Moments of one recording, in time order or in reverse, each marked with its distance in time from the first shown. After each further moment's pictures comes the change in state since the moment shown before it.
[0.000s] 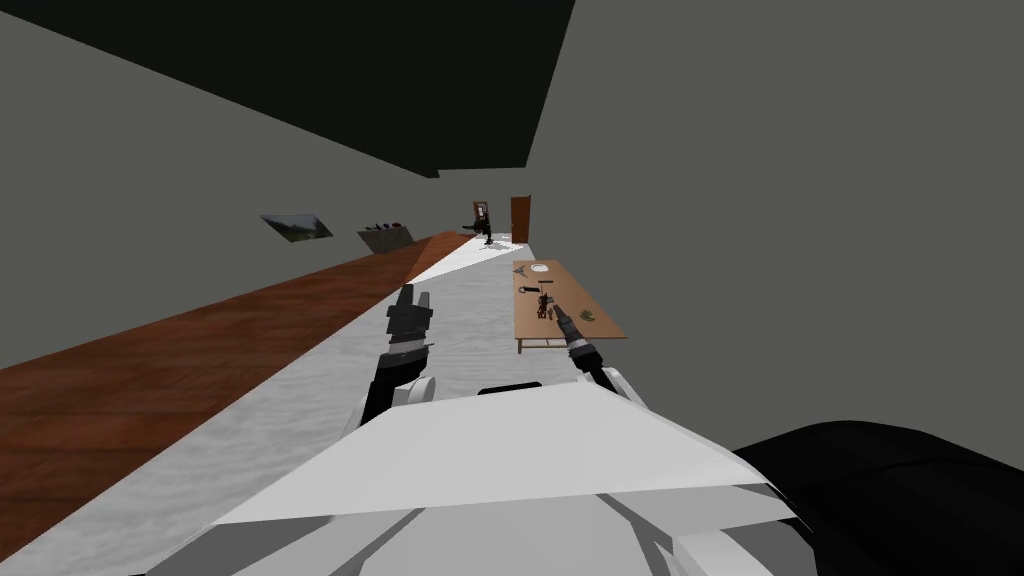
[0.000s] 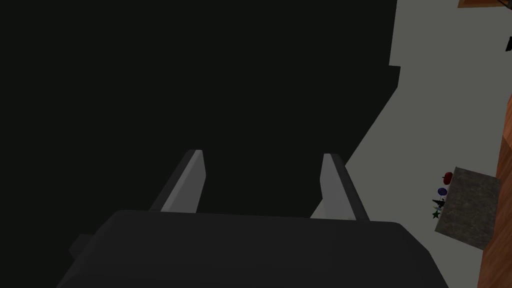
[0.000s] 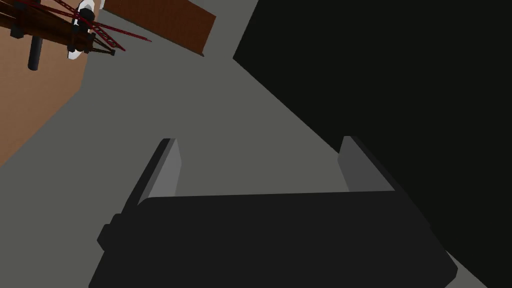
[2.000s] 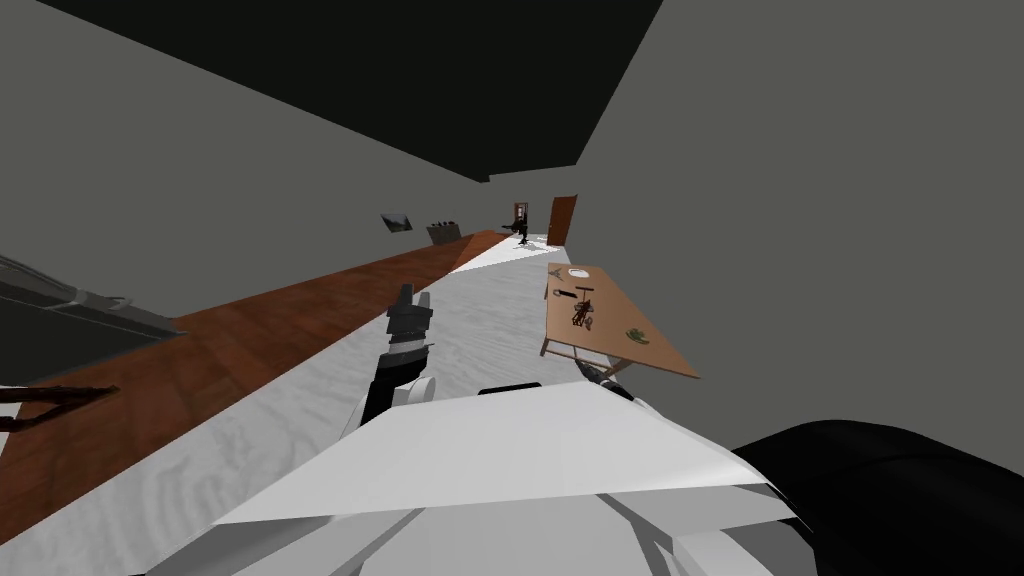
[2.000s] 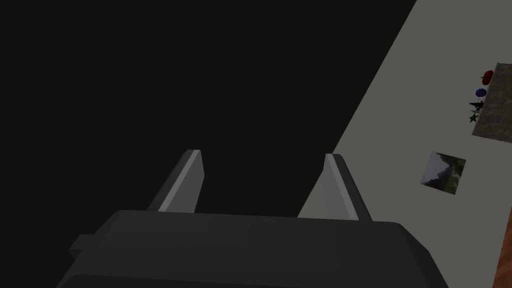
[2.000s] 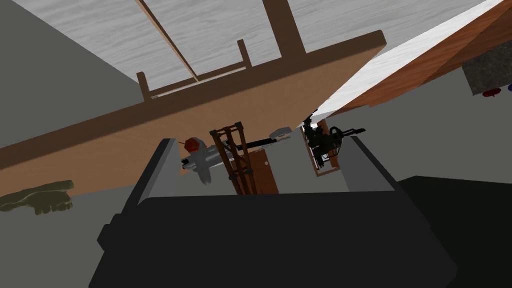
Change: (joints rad) left arm 0.000 0.000 0.000 0.000 0.000 0.000 0.000; right arm 0.058 -0.304 0.079 0.463 0.225 0.379 0.063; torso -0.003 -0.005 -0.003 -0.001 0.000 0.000
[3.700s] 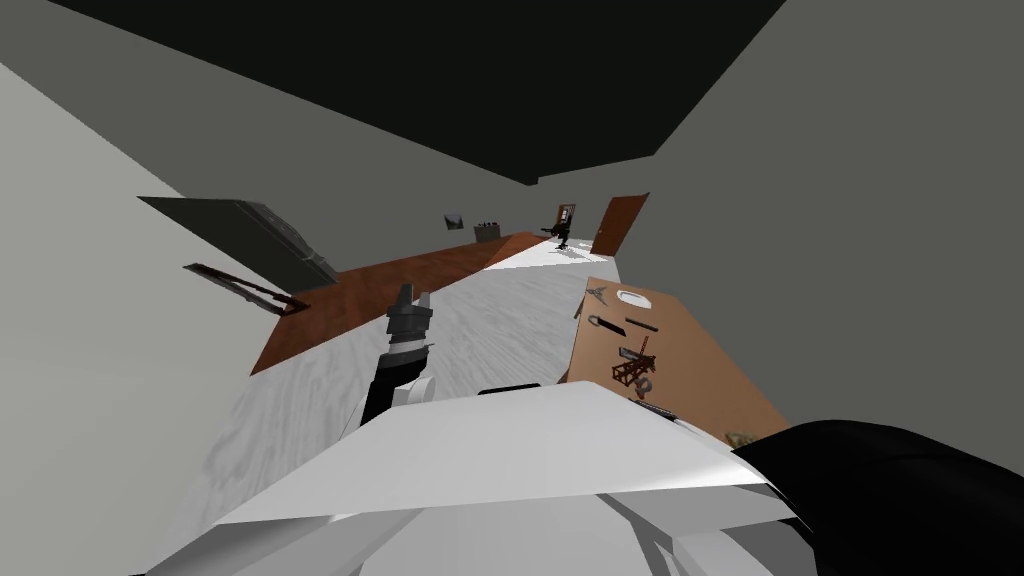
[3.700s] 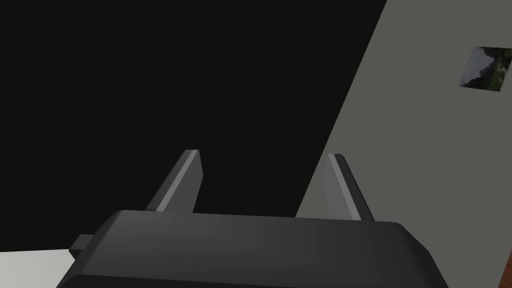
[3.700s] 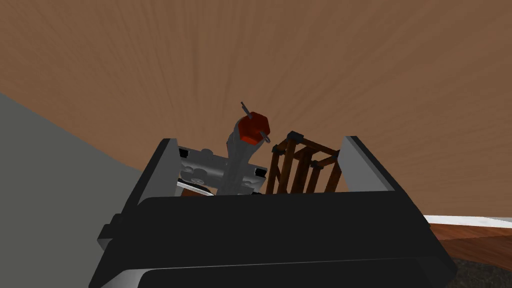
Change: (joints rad) left arm 0.000 0.000 0.000 0.000 0.000 0.000 0.000; right arm 0.001 -0.276 0.157 0.281 -0.009 0.300 0.021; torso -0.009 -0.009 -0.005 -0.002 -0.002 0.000
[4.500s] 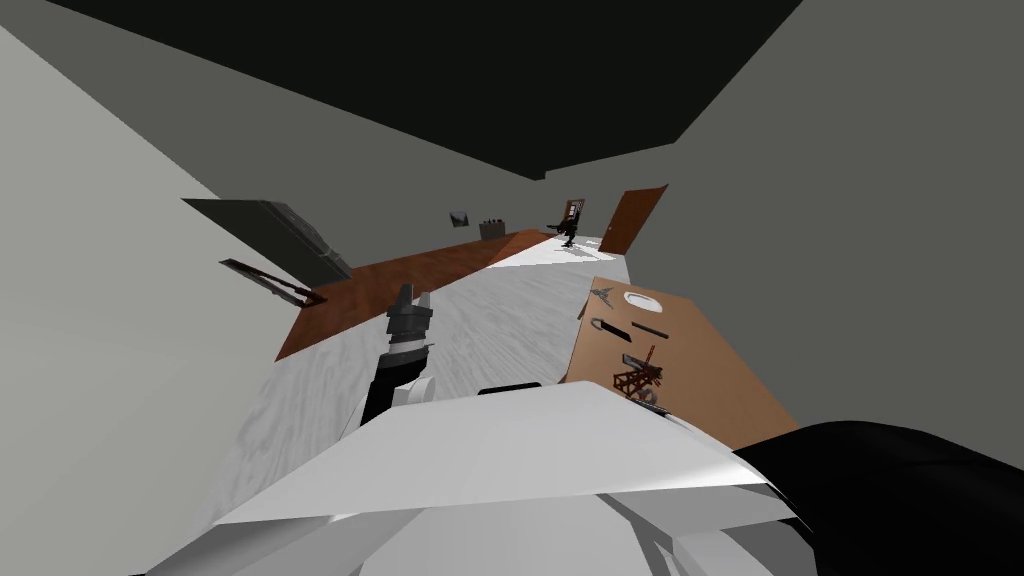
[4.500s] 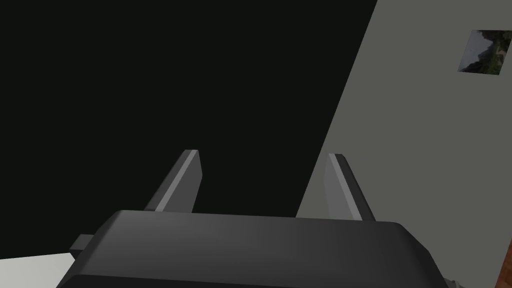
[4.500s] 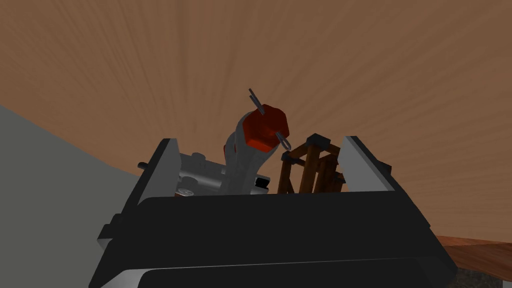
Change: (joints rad) left arm 0.000 0.000 0.000 0.000 0.000 0.000 0.000; right arm -0.066 0.048 -0.001 0.087 0.014 -0.001 0.016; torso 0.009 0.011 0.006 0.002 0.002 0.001
